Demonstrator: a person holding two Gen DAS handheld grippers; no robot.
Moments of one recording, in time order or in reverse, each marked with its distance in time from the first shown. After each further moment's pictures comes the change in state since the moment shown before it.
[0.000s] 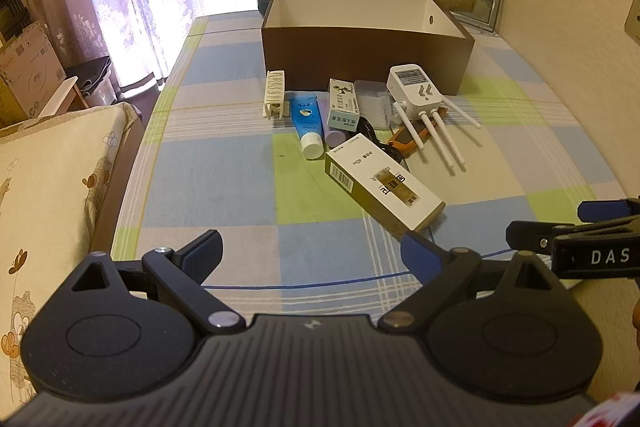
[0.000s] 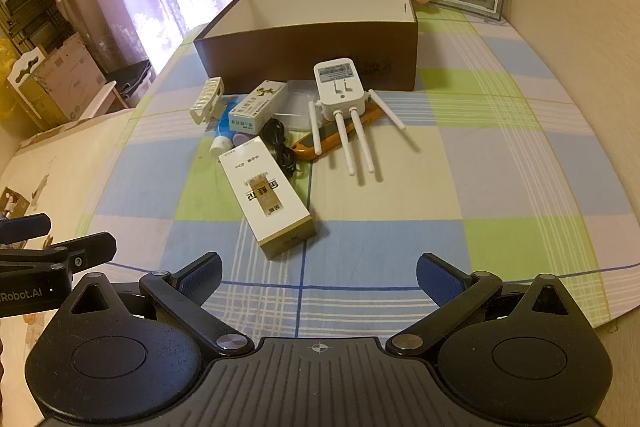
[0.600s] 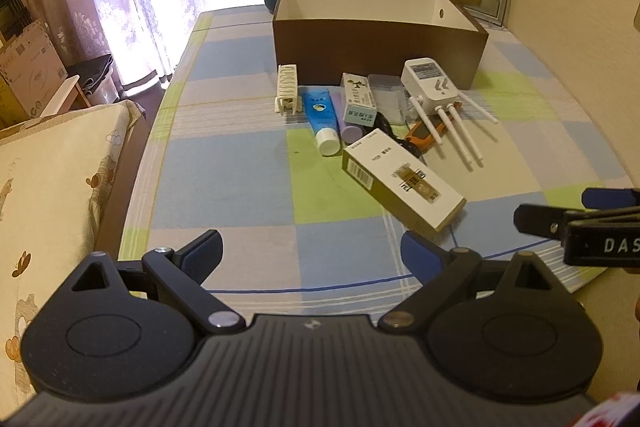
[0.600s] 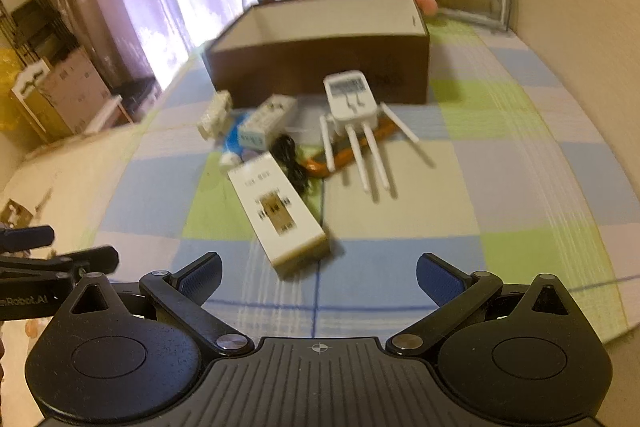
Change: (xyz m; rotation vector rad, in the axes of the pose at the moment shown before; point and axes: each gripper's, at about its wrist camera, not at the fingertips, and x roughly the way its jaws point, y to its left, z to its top) left arm 0.016 0.021 0.003 0.012 0.023 0.012; right arm 0.013 0.009 0.000 0.006 -0.073 0.032
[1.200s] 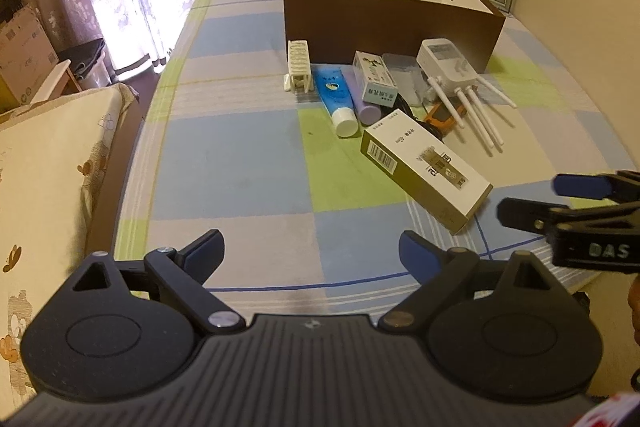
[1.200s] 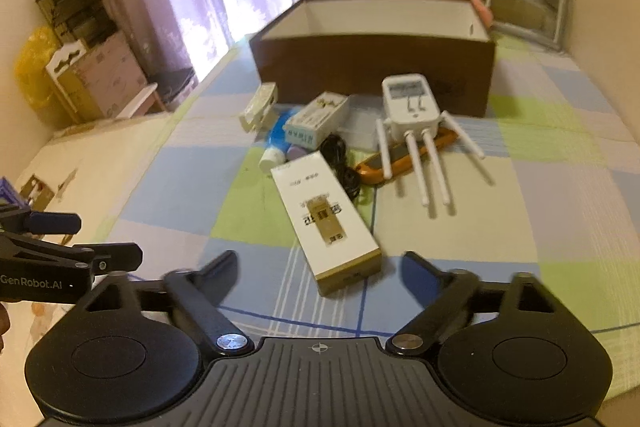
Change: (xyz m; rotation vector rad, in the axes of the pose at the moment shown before) left arm 0.029 0.026 0.001 -0.003 0.059 -0.030; right arm 0.042 0.022 0.000 -0.094 0.020 0.083
